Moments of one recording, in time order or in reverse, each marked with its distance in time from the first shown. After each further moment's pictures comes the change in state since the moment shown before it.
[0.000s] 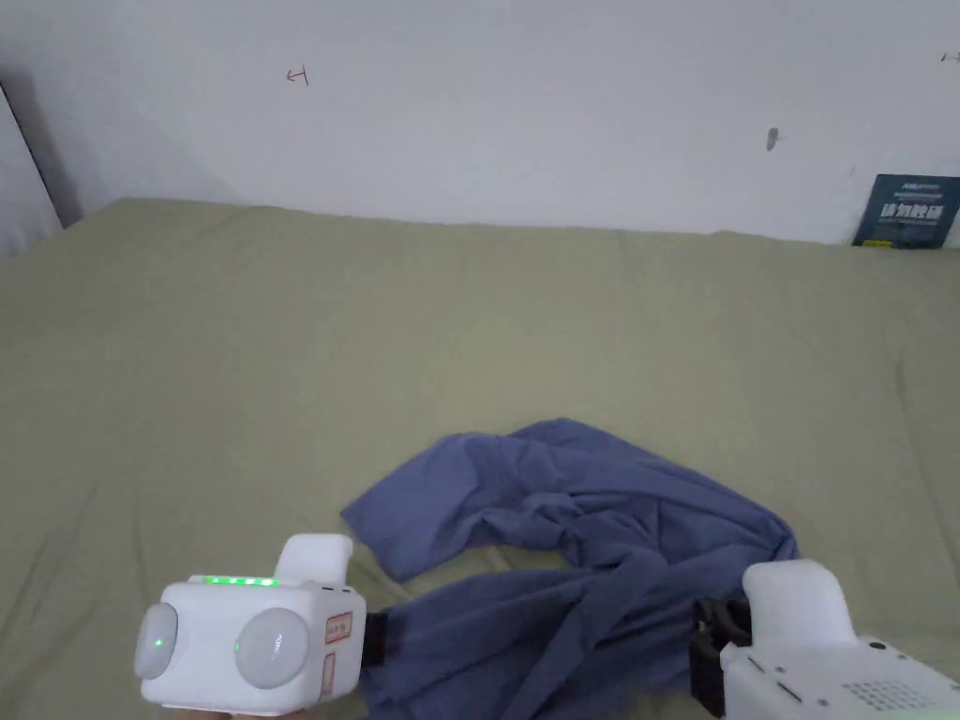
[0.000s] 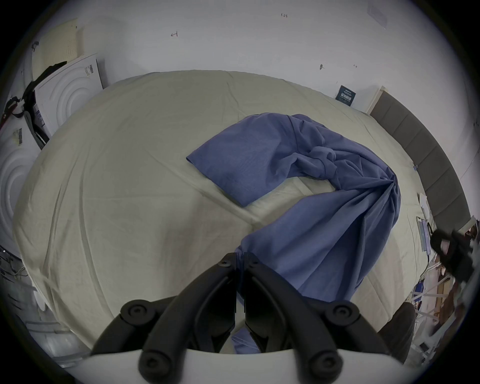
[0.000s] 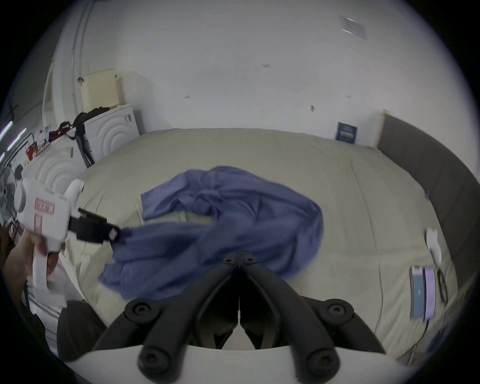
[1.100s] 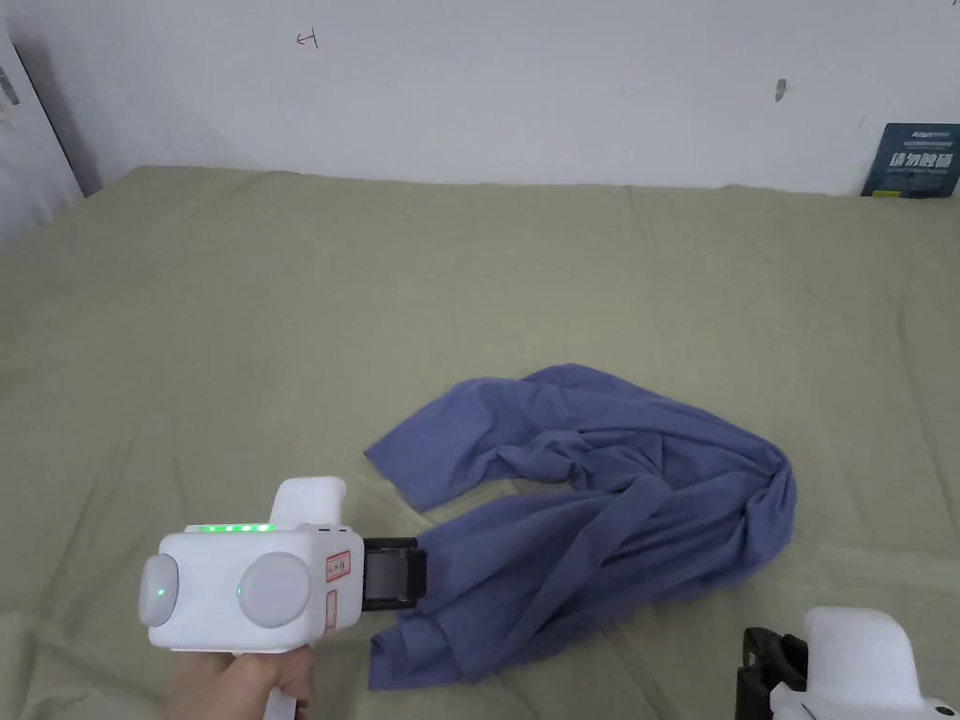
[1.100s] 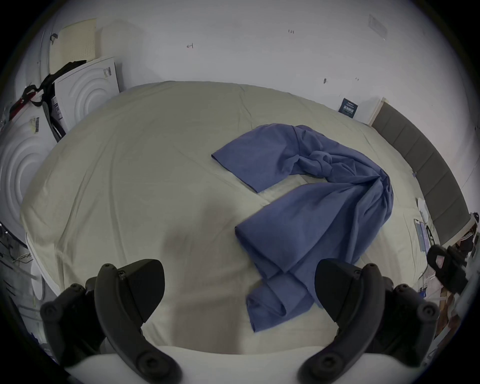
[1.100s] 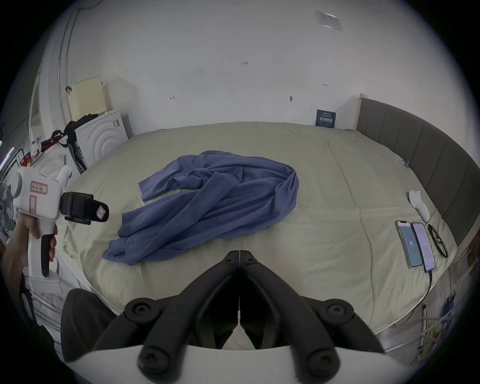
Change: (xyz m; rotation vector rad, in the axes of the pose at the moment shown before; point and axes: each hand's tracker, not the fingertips) left arm -0.010 -0.014 0.027 0.068 0.035 0.033; right arm -0.002 -0.081 0.067 -0.026 -0.079 -0.136
